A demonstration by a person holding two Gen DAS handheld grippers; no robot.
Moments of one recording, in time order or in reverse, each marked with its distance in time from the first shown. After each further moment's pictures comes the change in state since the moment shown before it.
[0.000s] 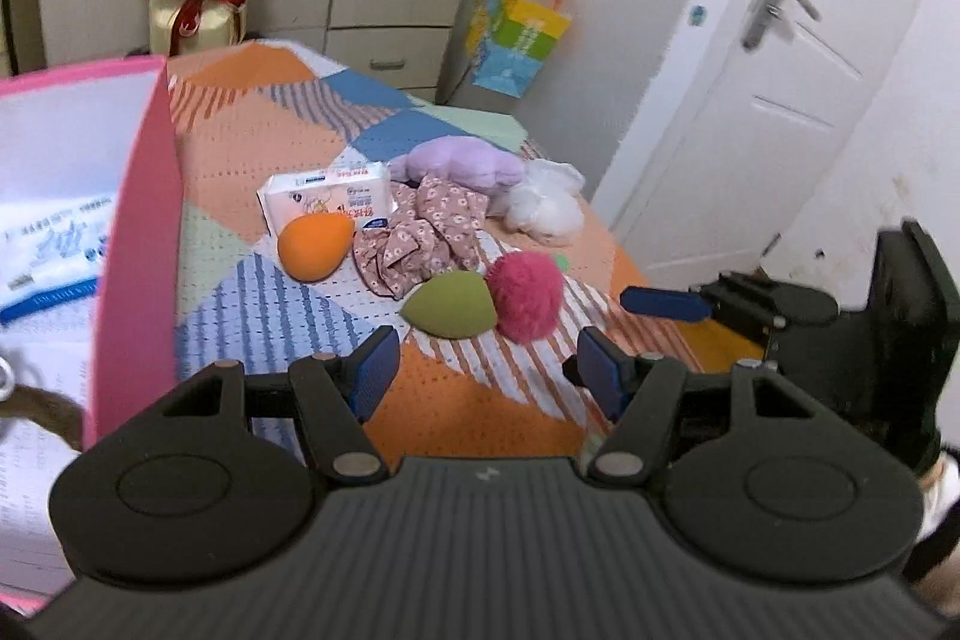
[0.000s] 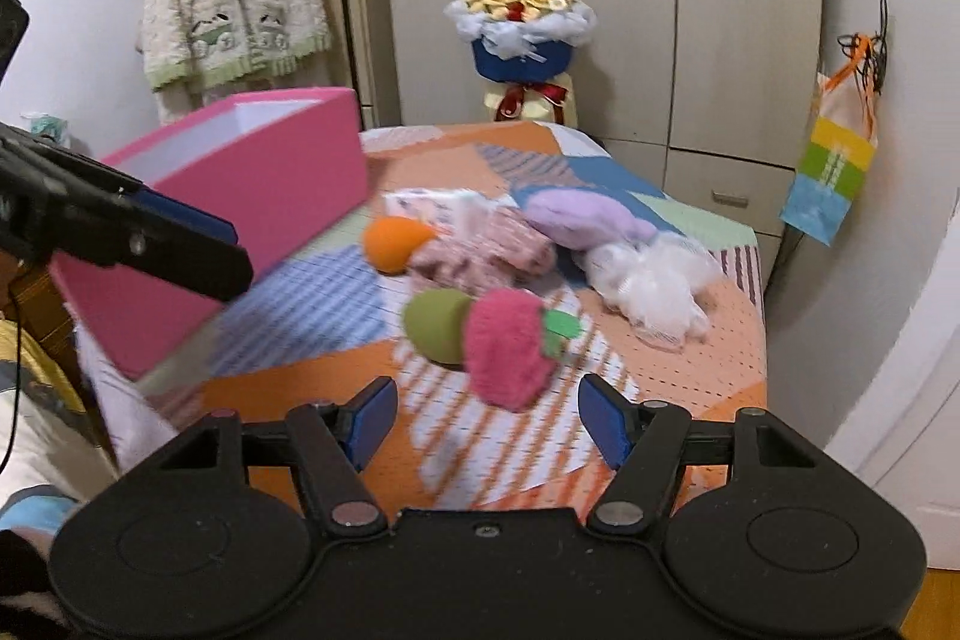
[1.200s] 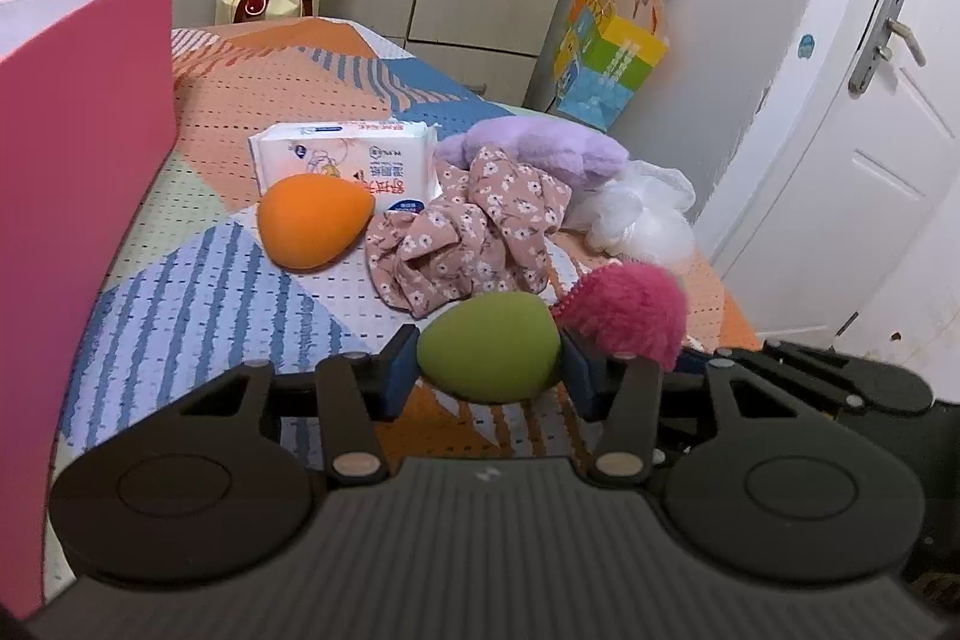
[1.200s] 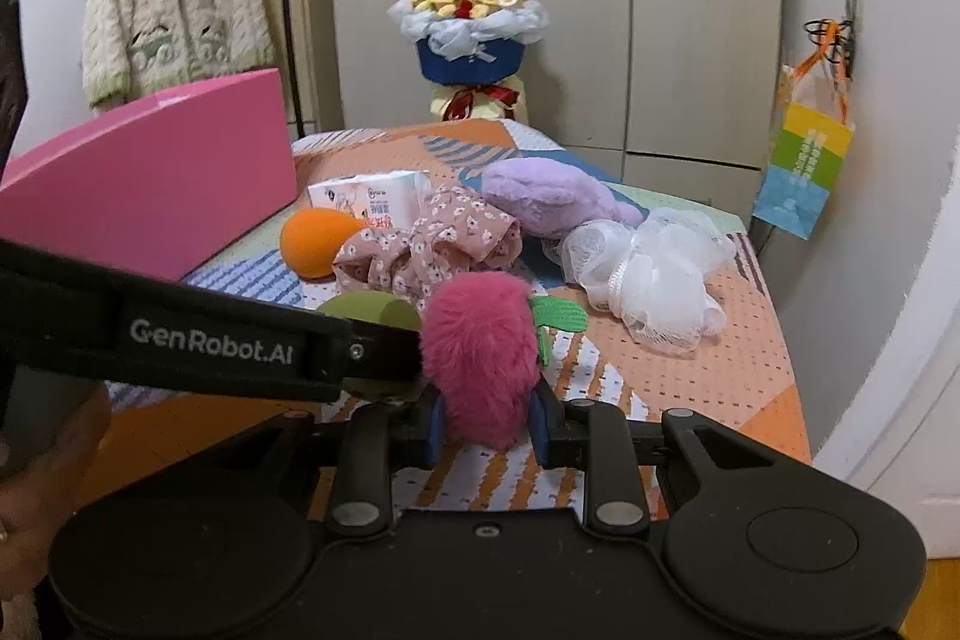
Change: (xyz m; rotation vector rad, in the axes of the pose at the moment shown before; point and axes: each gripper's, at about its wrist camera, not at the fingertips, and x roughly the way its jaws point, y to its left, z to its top) left arm 0.088 -0.001 -0.024 -0.111 -0.124 0.145; right arm 0.052 0.006 -0.011 0.076 -0.067 -0.088
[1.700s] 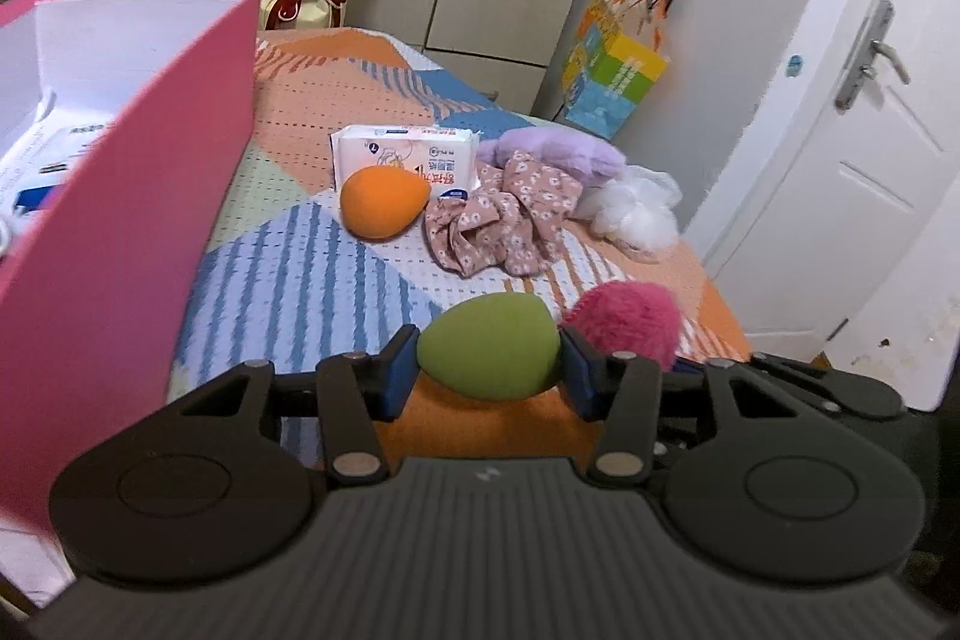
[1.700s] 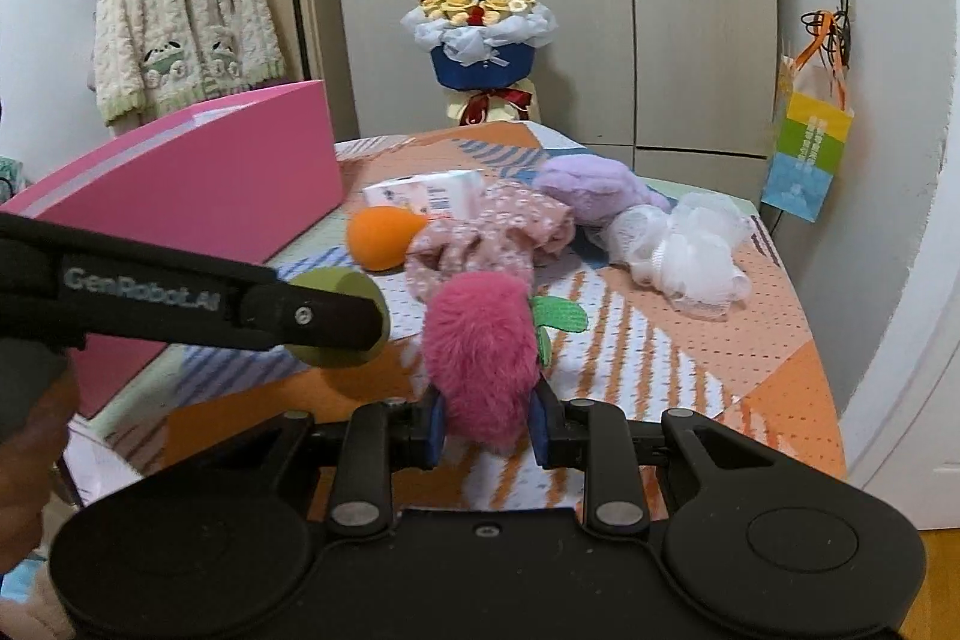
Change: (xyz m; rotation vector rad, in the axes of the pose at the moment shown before) left arm -0.068 0.016 -0.013 -0.020 -0.011 -0.002; right arm -0.031 0.030 -0.008 0.023 0.006 0.036
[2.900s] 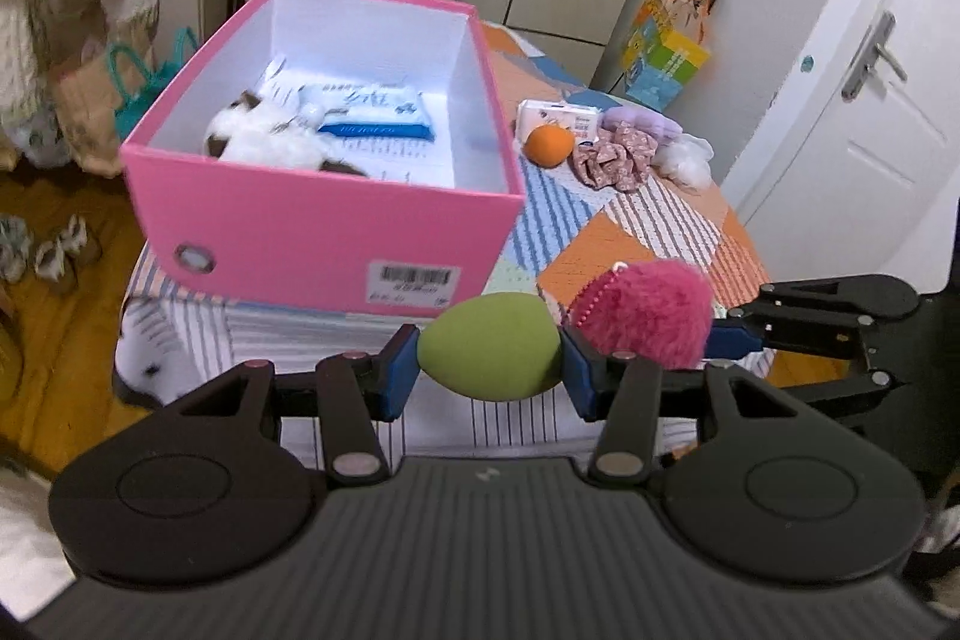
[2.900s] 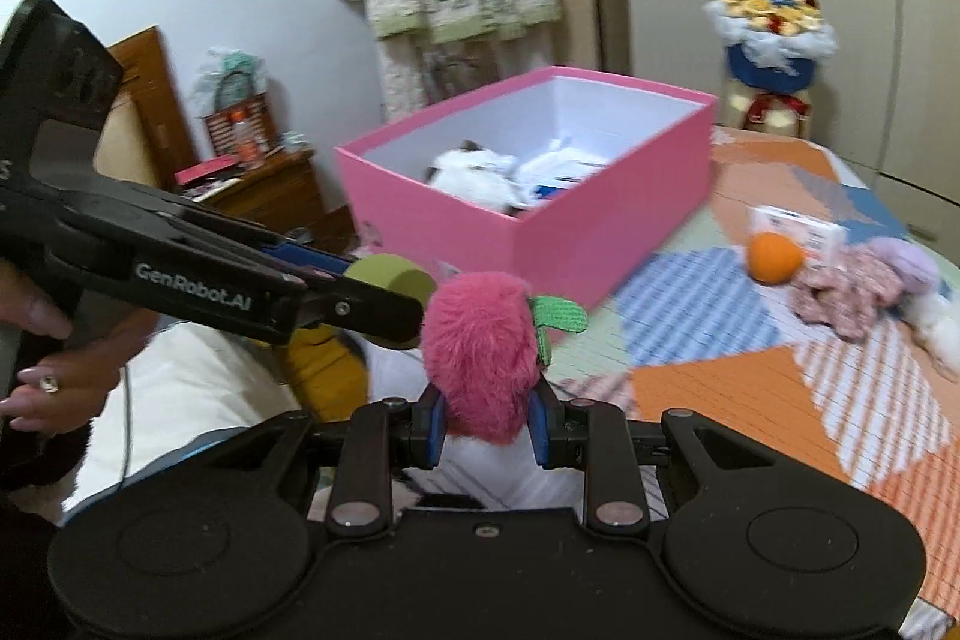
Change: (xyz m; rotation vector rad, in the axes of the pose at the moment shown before) left arm -0.191 0.088 -0.028 -0.059 0.094 0.076; right arm -0.097 0.154 0.028 -0.227 0.156 0.430
